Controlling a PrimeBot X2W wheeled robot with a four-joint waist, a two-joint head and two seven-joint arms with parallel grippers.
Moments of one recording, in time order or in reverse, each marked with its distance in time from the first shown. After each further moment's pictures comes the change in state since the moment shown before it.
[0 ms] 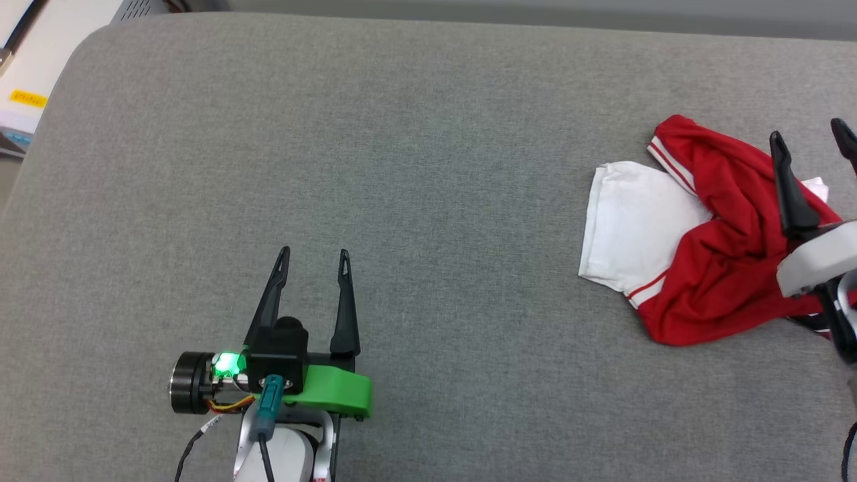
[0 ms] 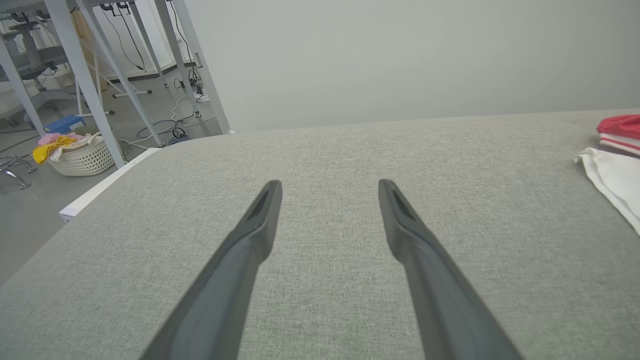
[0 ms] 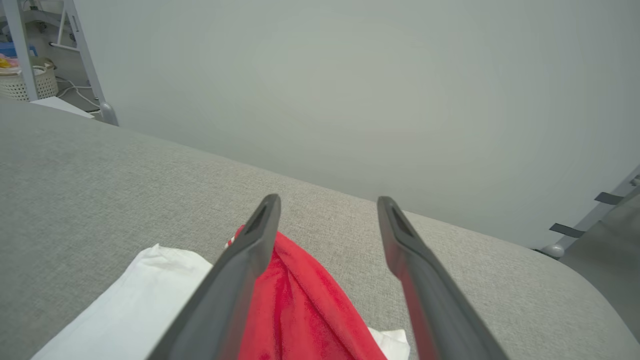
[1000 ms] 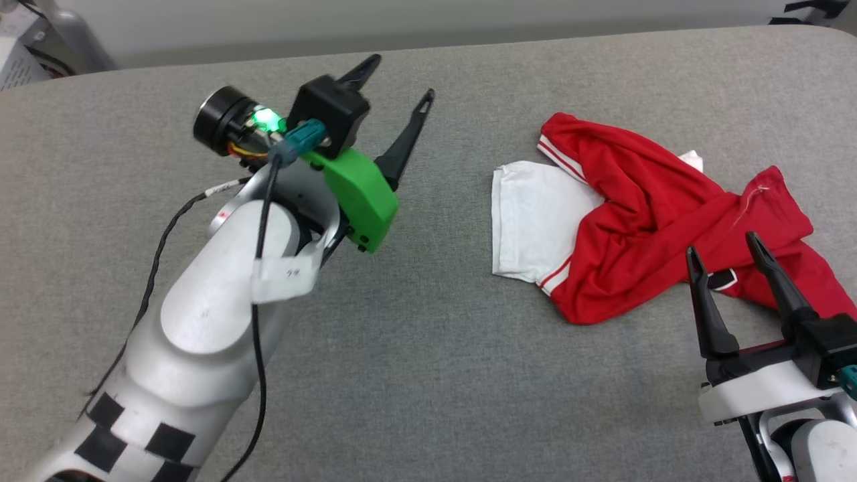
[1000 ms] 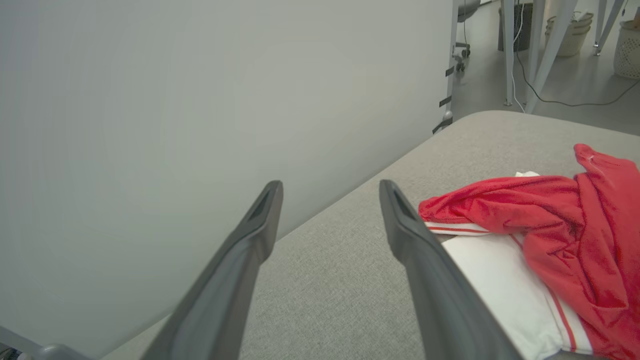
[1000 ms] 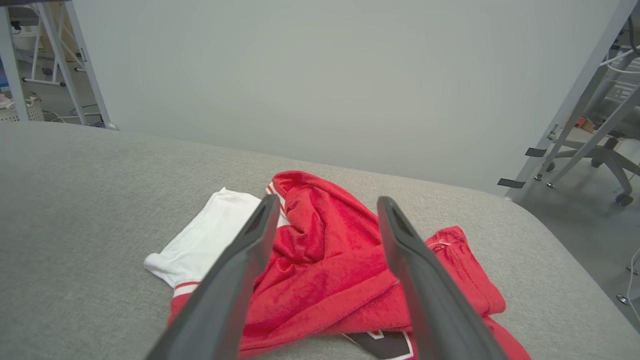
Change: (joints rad) left arm -0.646 0.204 -0.282 0.213 -0.260 -0.325 0.284; right arm 0.441 0.255 -0.078 -0.466 -0.164 0.000 0.014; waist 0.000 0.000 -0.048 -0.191
